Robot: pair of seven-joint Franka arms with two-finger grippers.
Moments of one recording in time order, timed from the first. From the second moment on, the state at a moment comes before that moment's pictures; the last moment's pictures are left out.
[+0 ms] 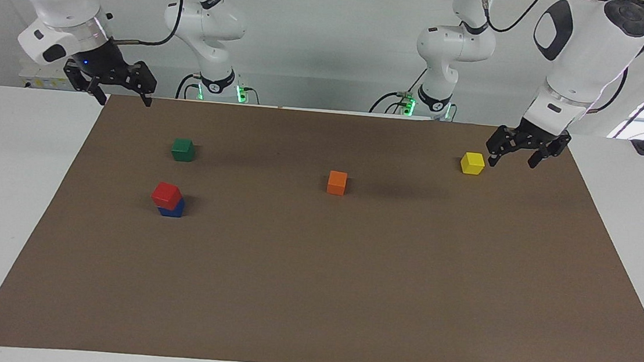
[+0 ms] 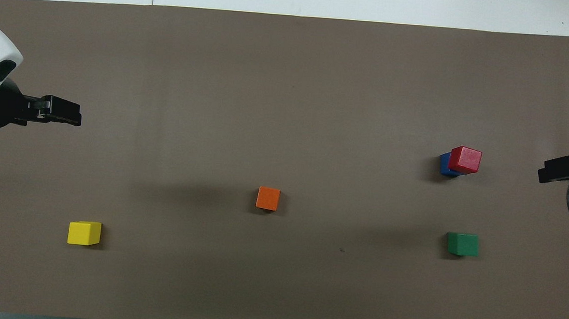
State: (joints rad) left arm 0.01 -0.04 -0.10 -1.75 -0.02 1.74 -0.07; right arm 0.02 -0.07 -0.09 -1.65 0.00 1.49 -0.10
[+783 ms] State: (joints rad) left arm 0.01 -0.04 -0.10 -1.75 -0.02 1.74 -0.07; right arm 0.02 -0.07 -0.09 -1.65 -0.03 1.50 -0.10
